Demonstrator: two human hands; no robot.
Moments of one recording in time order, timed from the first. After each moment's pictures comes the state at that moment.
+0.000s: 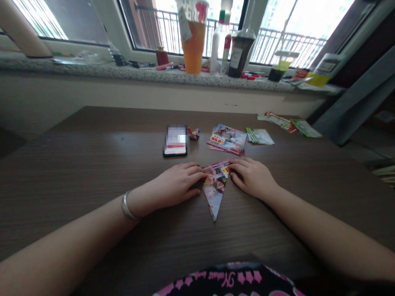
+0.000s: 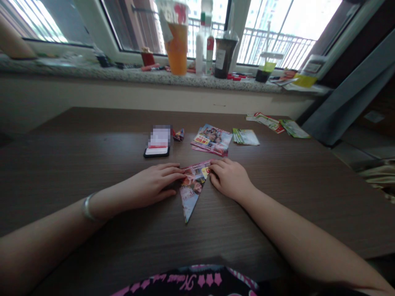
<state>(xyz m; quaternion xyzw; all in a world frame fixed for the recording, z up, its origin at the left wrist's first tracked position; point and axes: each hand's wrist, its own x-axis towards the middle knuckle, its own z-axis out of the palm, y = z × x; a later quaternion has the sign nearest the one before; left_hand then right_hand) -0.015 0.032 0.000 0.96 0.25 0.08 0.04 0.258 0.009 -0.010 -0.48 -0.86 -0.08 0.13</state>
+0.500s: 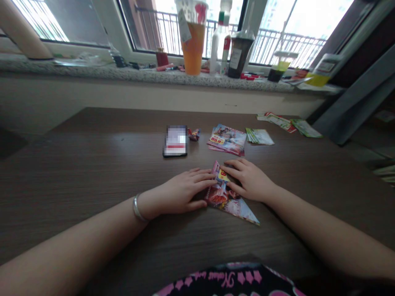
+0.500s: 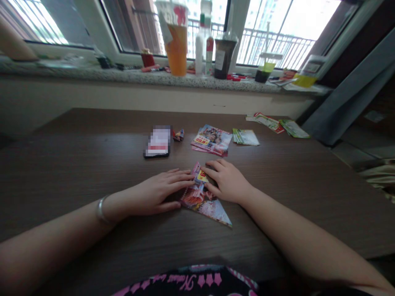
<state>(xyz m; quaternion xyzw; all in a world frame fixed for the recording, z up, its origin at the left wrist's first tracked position) -0.008 0.024 -0.003 0.97 0.18 0.11 0.13 0.261 0.010 -0.009 -0.41 -0.91 -0.04 0.10</state>
